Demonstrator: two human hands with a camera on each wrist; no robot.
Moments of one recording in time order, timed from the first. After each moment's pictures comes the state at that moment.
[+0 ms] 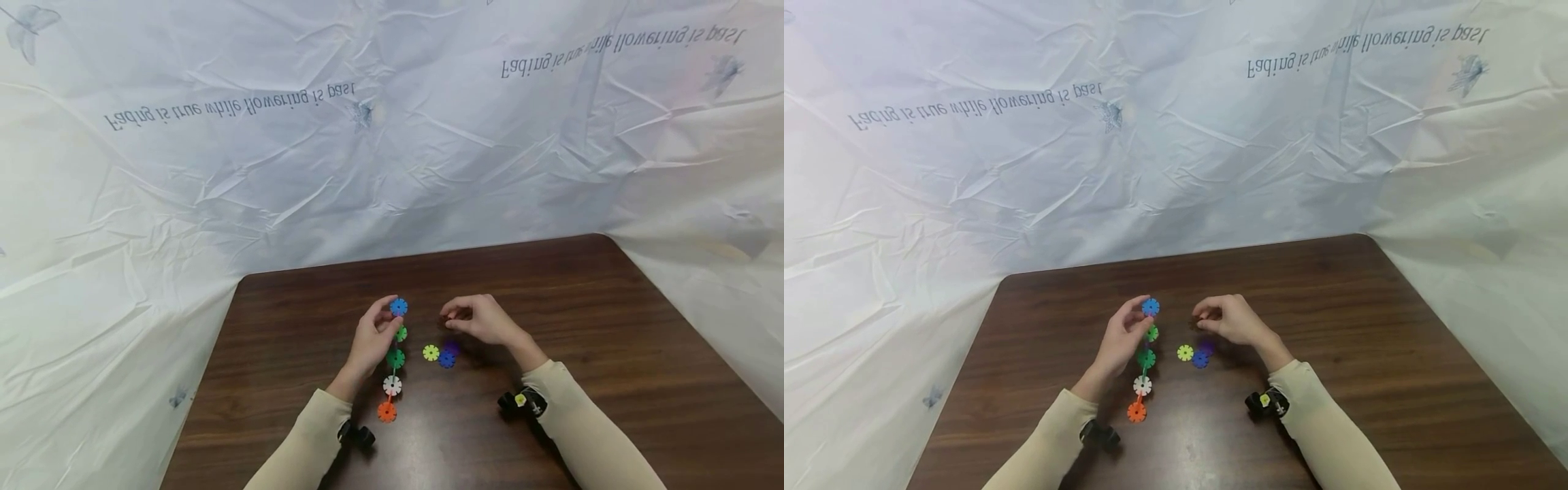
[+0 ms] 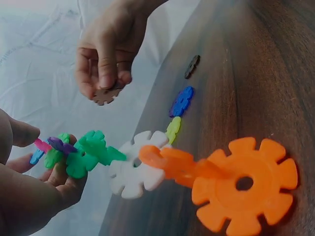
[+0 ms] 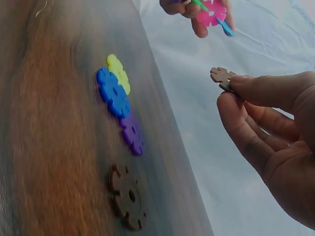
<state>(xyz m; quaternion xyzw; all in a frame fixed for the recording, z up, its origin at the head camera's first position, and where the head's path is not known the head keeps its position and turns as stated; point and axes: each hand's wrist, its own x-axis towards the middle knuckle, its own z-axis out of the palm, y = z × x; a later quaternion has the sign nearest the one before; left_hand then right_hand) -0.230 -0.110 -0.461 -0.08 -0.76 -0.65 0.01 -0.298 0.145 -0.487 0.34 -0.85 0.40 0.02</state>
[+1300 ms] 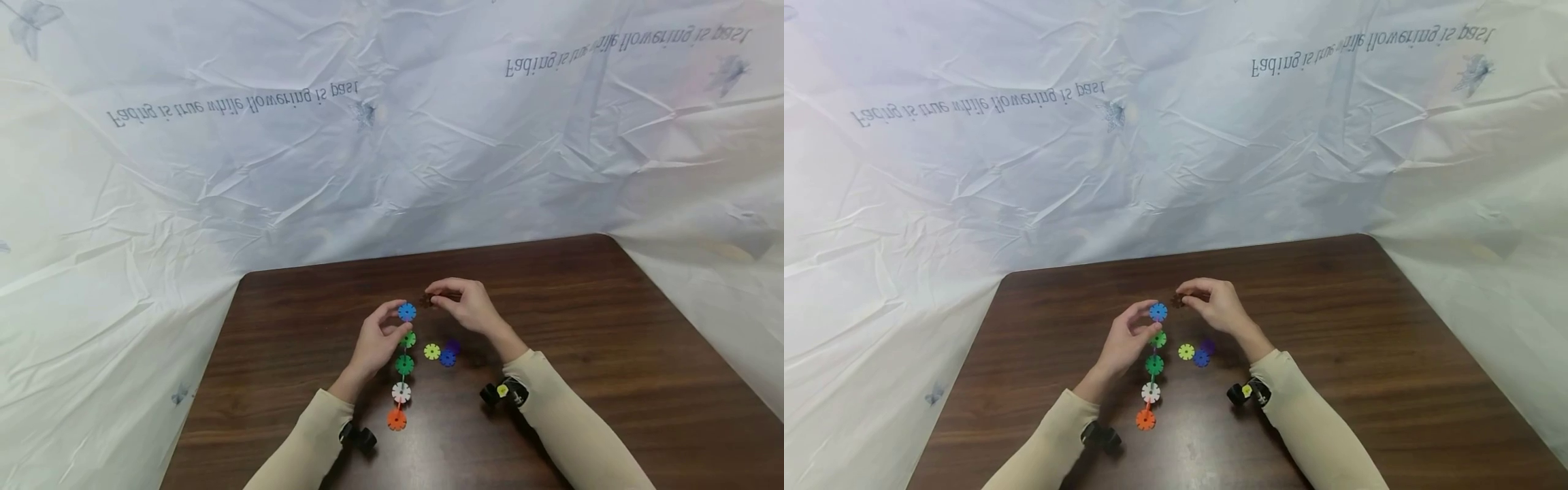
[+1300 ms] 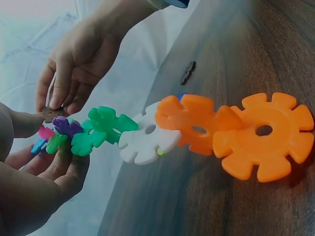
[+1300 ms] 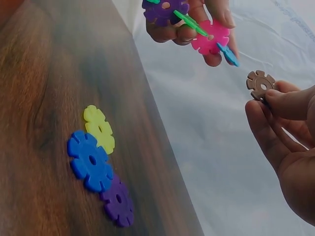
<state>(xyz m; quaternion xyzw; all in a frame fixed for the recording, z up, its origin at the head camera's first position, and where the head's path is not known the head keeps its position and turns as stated) -0.244 -0.114 -0.489 -0.10 -0.76 -0.64 0.00 -0.306 0.108 -0.471 0.31 -0.80 0.50 0.10</state>
